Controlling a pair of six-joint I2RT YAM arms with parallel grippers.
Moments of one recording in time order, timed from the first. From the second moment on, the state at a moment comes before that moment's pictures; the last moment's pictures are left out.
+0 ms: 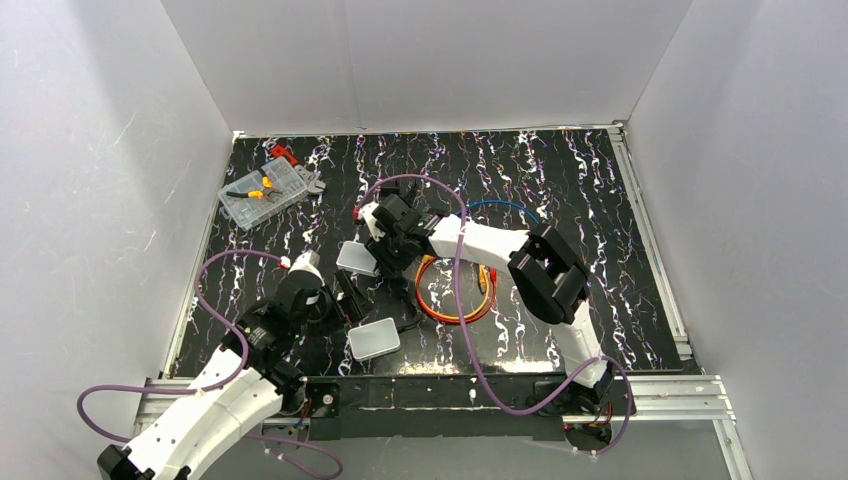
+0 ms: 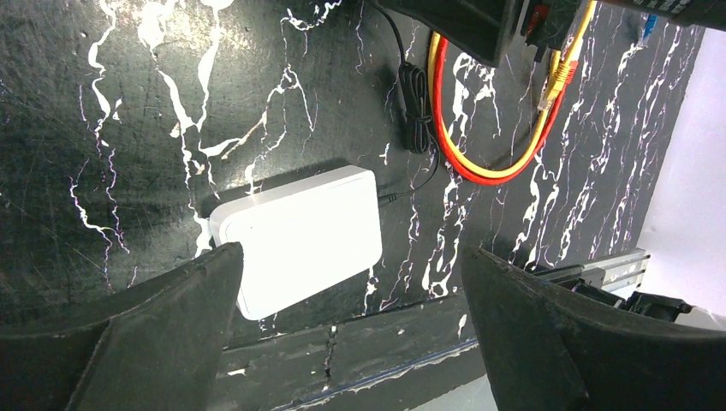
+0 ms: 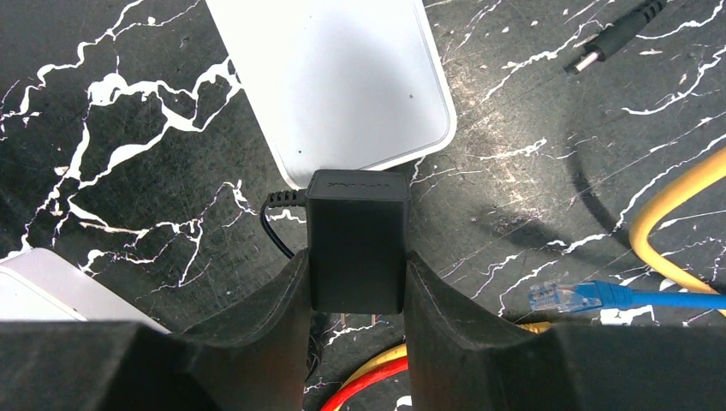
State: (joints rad) left arm -0.60 0.56 0.51 -0.75 -0.03 -0.92; right arm 0.95 2.10 1.61 -0.48 -0.11 0.02
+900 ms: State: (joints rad) left arm -0.60 0.56 0.51 -0.77 -0.04 -0.93; right arm 0.98 2.10 1.57 -0.39 -0.03 -0.03
